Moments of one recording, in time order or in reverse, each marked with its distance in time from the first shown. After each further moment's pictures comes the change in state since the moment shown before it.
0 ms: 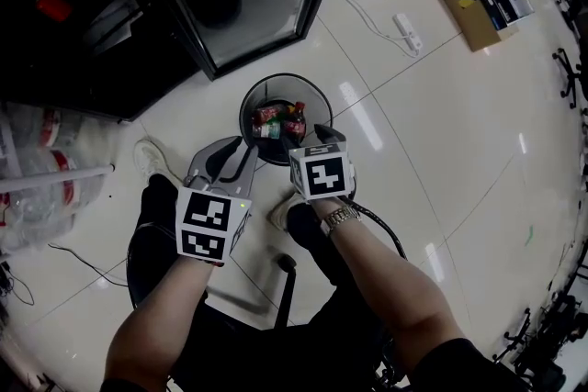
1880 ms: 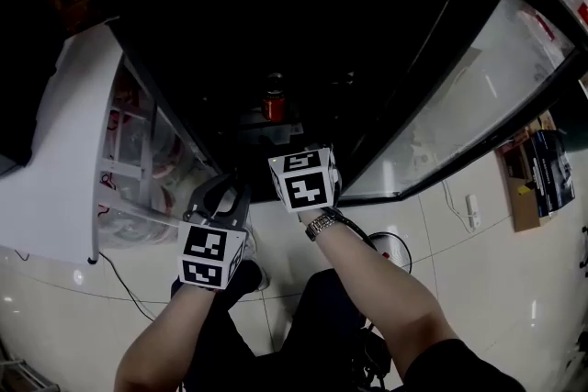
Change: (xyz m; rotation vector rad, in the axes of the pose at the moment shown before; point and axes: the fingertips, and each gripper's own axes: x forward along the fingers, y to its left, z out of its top) left arm -0.242 0.317 0.103 -0.076 -0.252 0.521; right arm -0.012 0.382 0.398 -0.487 -0.502 0.313
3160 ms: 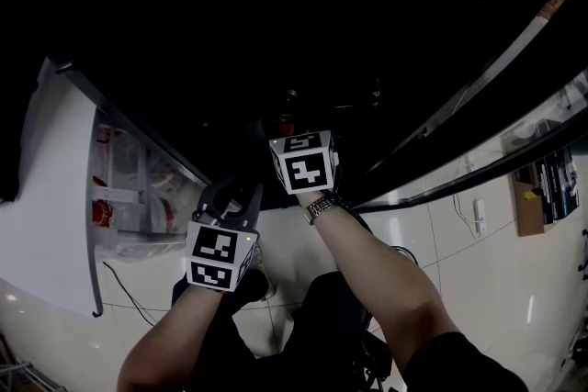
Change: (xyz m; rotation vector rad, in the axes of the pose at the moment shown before) left arm 0.068 0.036 0.000 -0.023 0.030 -0.052; right arm 0.100 -0.032 0.021 0.008 0.023 -0.016
